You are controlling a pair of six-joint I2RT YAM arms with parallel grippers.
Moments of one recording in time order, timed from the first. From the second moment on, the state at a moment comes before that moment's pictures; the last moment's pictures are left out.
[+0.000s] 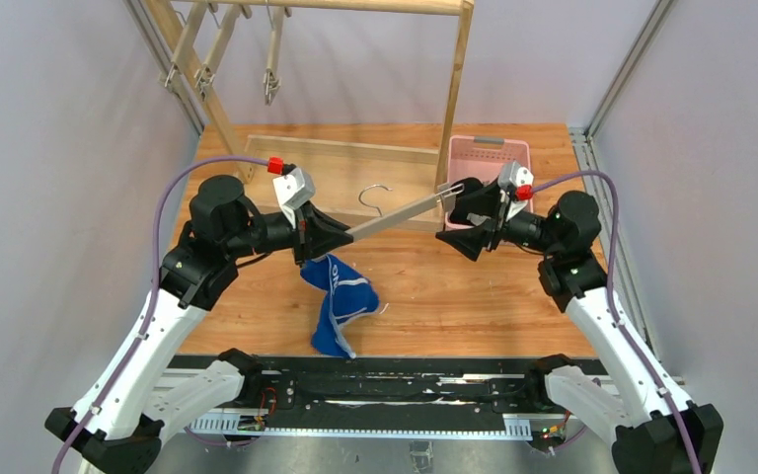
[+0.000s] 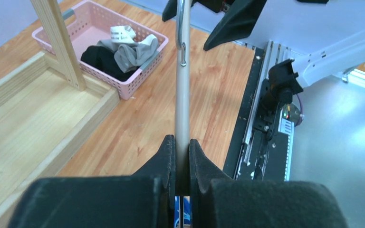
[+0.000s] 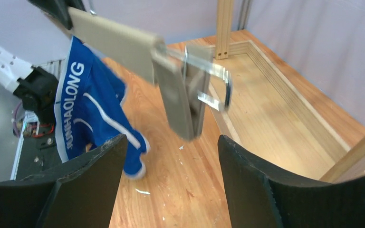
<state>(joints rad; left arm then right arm) -0.48 0.89 1.14 -0.47 0.74 0.02 0.27 0.93 0.83 0.15 -0.98 0.02</state>
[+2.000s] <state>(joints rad) -0.58 0.92 0.72 0.59 0.61 -0.64 0.46 1.26 0.73 1.40 -0.61 0.69</state>
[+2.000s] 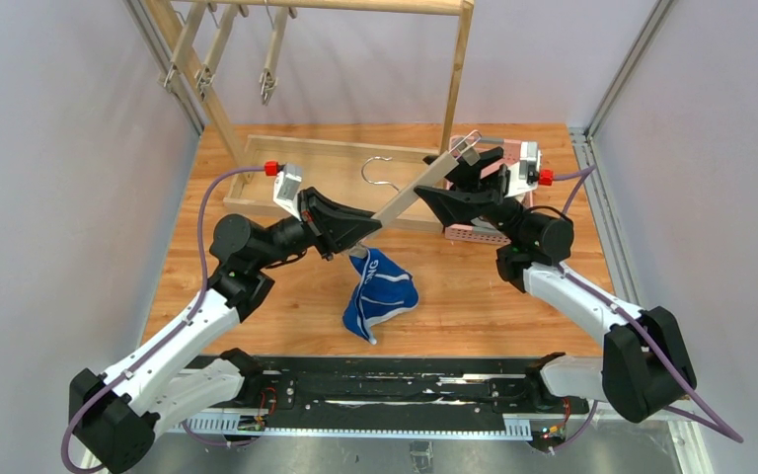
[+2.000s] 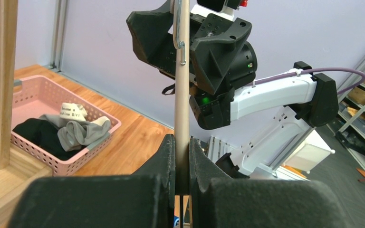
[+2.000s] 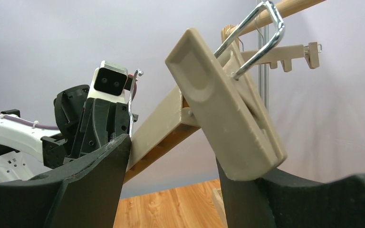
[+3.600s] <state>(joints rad) -0.58 0.90 0.69 0.62 0.53 -0.63 0.51 1.35 0.88 1.43 -0.64 0.80</state>
